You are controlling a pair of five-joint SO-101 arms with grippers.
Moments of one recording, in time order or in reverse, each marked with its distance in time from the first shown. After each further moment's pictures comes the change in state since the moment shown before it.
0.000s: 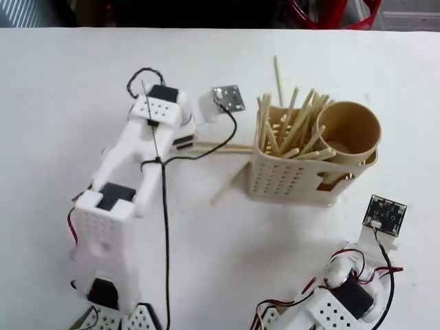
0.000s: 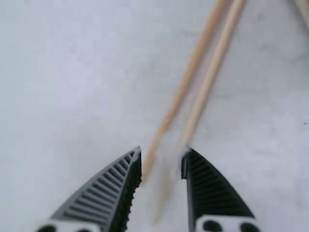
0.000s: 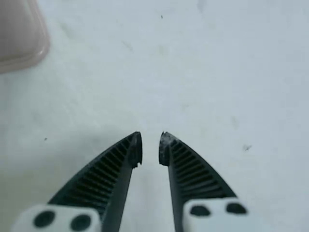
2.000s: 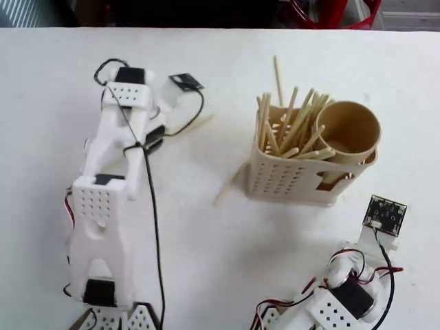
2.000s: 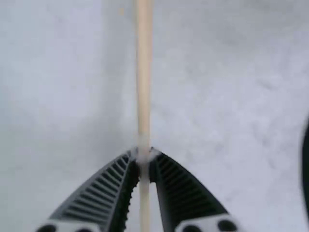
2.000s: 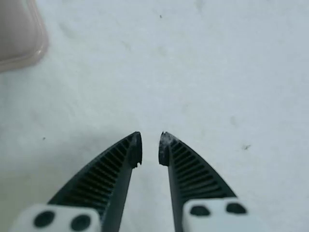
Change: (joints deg) left arm -10.2 14.8 -26.1 31.3 15.5; right arm 0.0 0.0 0.0 0.0 0.0
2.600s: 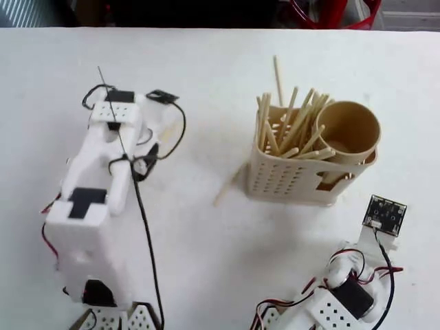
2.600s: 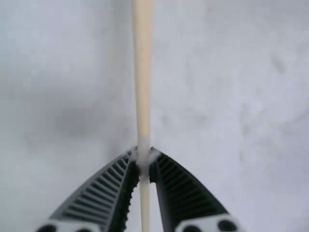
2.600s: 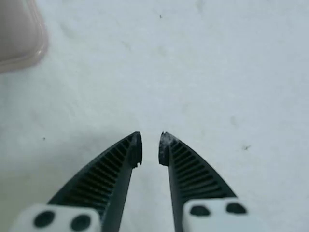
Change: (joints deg) left arm -1.6 -22.2 39.8 -13.7 20.8; right arm 0.0 0.0 0.0 0.0 0.0
